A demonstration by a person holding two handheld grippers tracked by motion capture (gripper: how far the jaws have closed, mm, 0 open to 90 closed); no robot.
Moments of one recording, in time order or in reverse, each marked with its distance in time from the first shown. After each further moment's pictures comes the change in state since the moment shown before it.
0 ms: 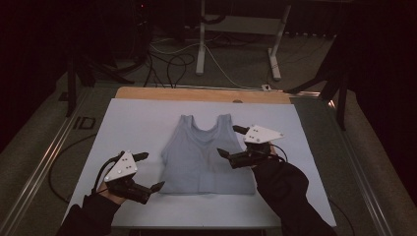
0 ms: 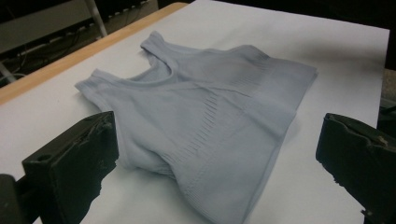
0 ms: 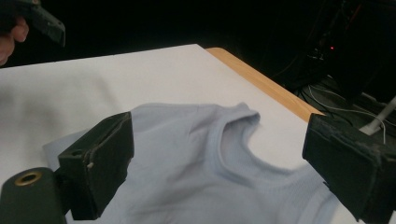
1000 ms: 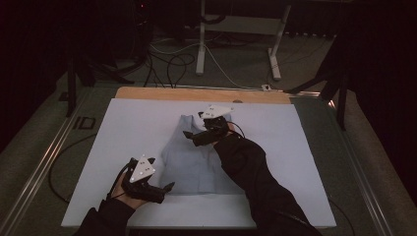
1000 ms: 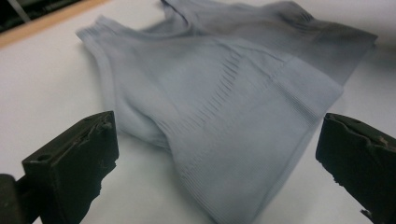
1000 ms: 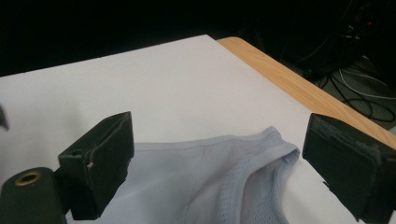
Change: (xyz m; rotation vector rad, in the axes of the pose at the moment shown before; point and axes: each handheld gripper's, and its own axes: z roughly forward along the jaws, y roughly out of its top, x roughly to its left) left arm -0.014 -0.018 0.041 0.128 0.101 -0.088; right arm -0.014 0.020 0.130 0.081 0.071 0.052
